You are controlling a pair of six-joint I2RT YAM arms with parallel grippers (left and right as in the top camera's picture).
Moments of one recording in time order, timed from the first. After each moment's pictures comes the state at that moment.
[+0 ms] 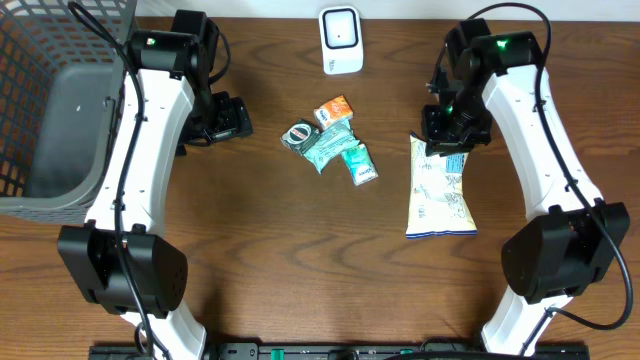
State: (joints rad) left arm -0.11 1.87 1.87 -1.51 -0.03 -0.44; right arm 0.19 1.95 1.89 -1.54 -0.16 0.16
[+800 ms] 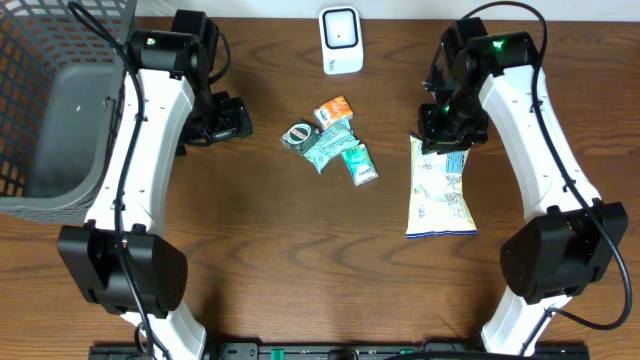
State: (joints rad) left arm -0.11 1.87 1.87 -1.51 -0.03 -0.44; right arm 0.20 1.95 1.89 -1.52 -0.16 0.16
